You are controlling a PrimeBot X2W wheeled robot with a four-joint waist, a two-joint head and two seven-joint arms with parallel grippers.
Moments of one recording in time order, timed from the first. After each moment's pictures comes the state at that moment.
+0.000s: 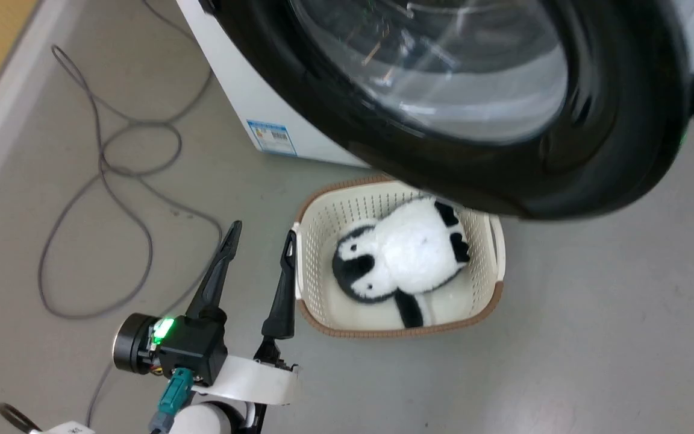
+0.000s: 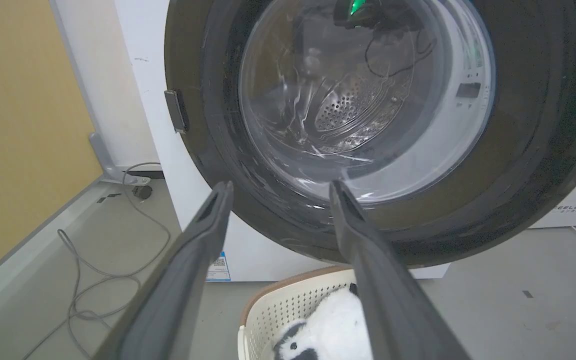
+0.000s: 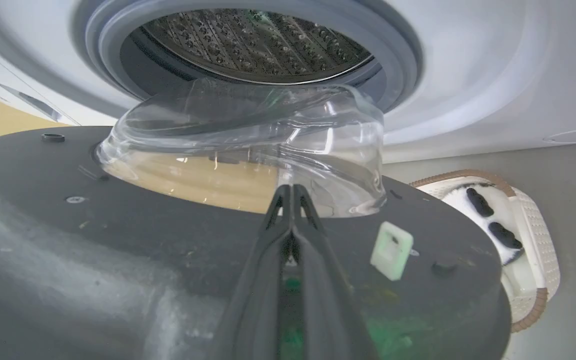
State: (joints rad) left arm -0.12 0.05 -0.21 -0.05 -0.07 0.02 -0.26; right arm -1.01 -0.17 -0.51 0.63 0.87 0.13 1.05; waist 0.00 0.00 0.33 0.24
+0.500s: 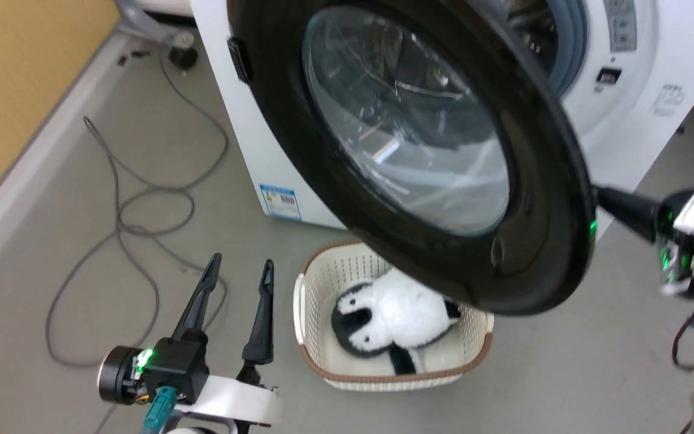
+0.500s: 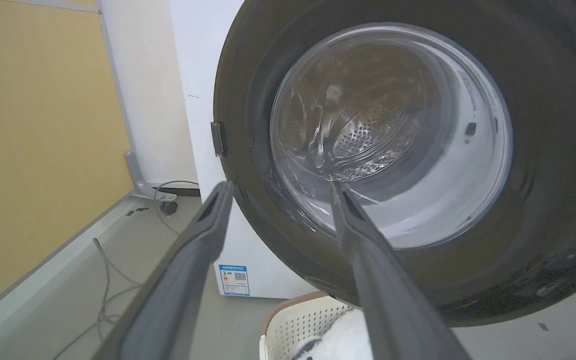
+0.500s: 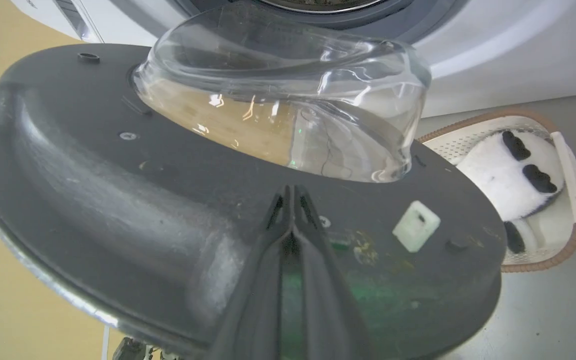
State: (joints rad) left arm -0.06 0.05 -0.16 -0.02 -0.07 0.00 -0.26; right arm -0.71 -0.06 -0.50 0.45 0.92 0.13 1.13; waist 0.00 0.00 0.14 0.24
